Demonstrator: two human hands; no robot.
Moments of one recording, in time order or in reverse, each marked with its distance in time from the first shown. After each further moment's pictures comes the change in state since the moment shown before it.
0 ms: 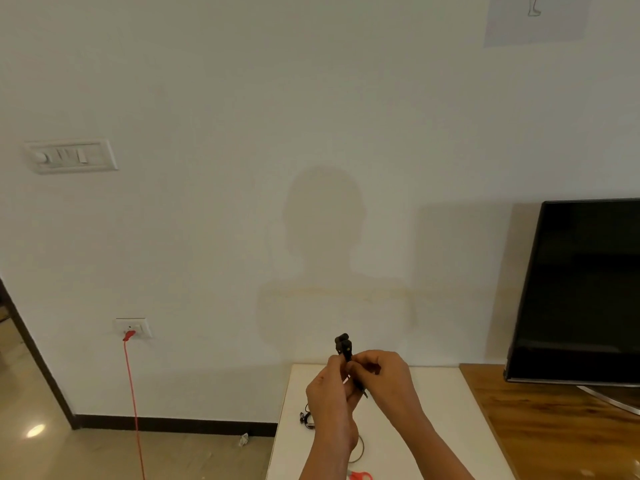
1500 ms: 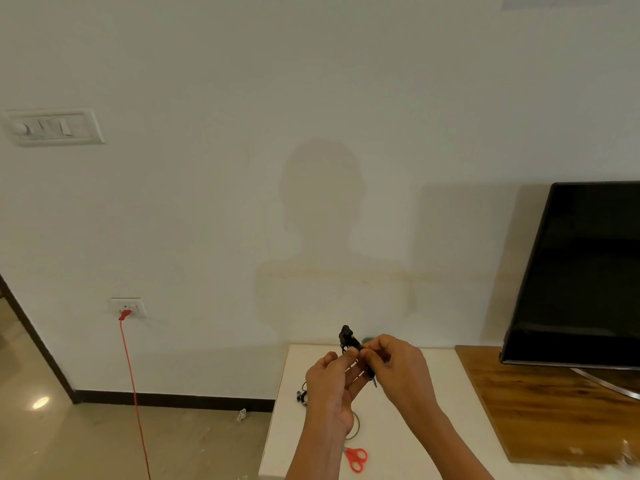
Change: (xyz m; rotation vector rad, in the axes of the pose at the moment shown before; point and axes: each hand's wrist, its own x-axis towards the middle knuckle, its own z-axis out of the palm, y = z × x) left_hand 0.004 0.003 -0.006 0.008 -0.094 -0.148; right_hand -0.009 0.005 -0.016 -0.211 0.093 -0.022
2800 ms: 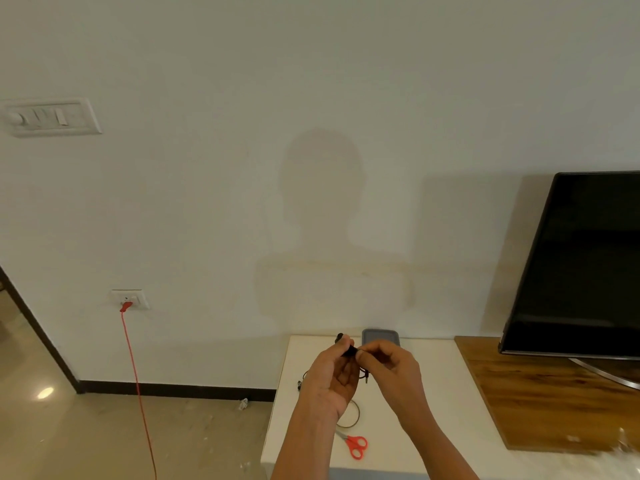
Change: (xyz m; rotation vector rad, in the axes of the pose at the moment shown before) left_hand 0.012 0.003 -0.011 -0.108 0.006 -0.226; right_hand -0.016 0.016 0.018 0.446 -0.006 0.096
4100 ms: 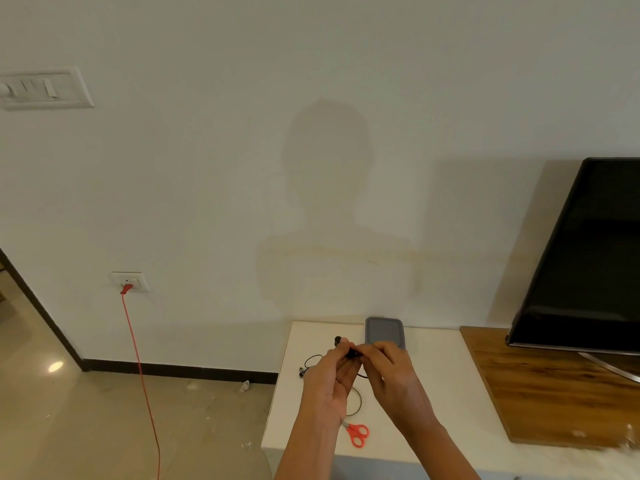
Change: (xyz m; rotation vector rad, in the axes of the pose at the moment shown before) left_hand 0.034 -0.015 -0.024 -0.064 0.036 0.100; right_hand 0.016 0.066 0.006 -0.721 0.101 -0.785
